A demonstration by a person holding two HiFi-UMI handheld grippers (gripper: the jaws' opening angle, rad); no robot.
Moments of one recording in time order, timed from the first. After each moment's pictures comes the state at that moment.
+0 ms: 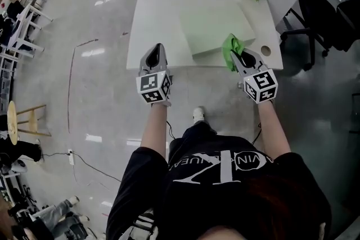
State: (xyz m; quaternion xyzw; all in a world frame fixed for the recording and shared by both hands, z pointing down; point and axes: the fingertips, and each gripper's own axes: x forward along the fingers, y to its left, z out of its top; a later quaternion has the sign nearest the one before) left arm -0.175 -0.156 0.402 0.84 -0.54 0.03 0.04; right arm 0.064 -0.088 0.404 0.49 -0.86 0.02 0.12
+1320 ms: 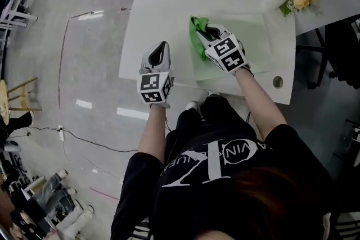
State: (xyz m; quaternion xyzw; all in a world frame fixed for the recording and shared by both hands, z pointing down) left arm -0.168 -0.272 0.488 0.82 -0.55 0.10 0.12; right arm -0.066 -0.316 0.491 0.32 -0.91 0.05 0.27
